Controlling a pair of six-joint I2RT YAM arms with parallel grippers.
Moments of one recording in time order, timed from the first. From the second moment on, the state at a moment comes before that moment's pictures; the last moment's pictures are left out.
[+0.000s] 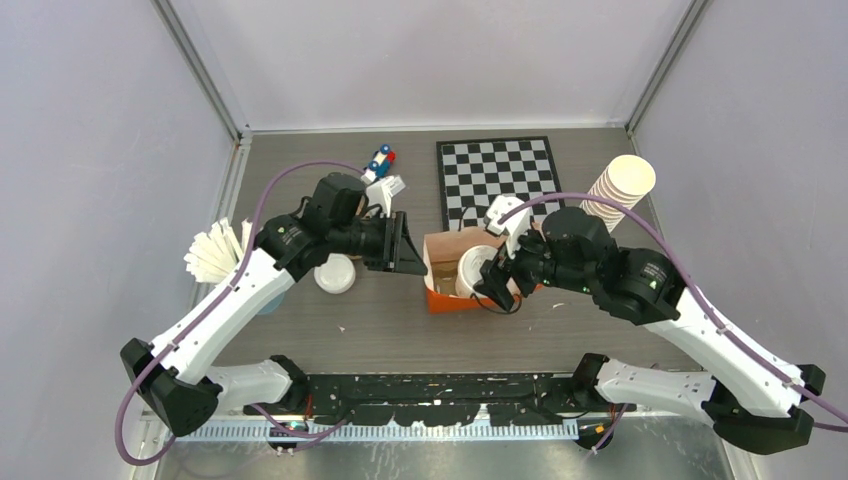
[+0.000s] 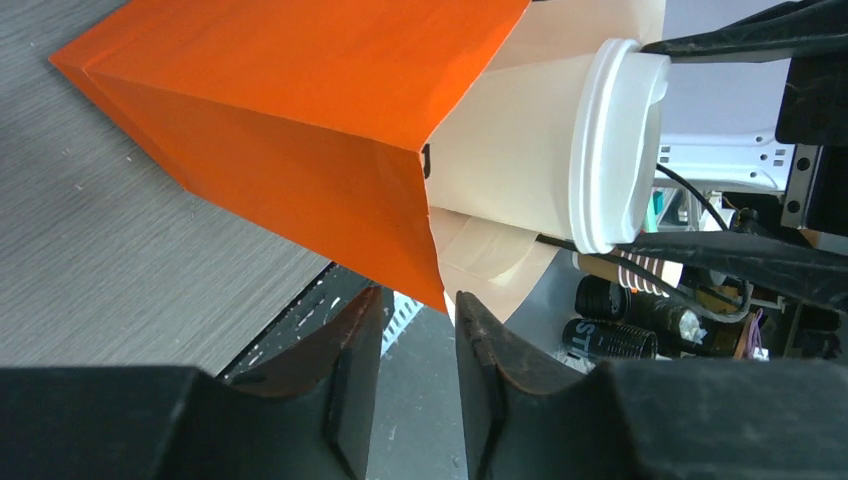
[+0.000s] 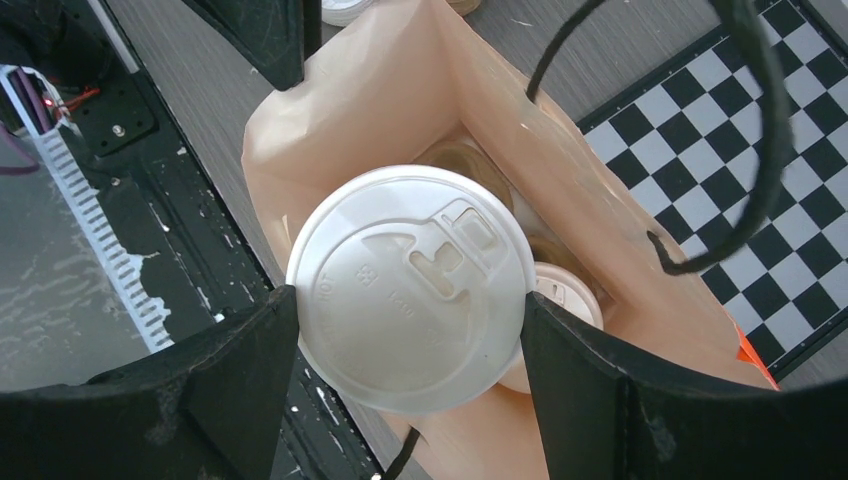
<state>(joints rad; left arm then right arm) -0.67 1.18 1.25 -0.76 0.53 -0.61 0.92 0.93 1.29 -0.89 -0.04 -0.06</state>
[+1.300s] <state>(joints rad) -0.67 1.13 1.19 -0.70 0.61 -0.40 1.28 1.05 1.19 -0.77 0.33 -0.25</state>
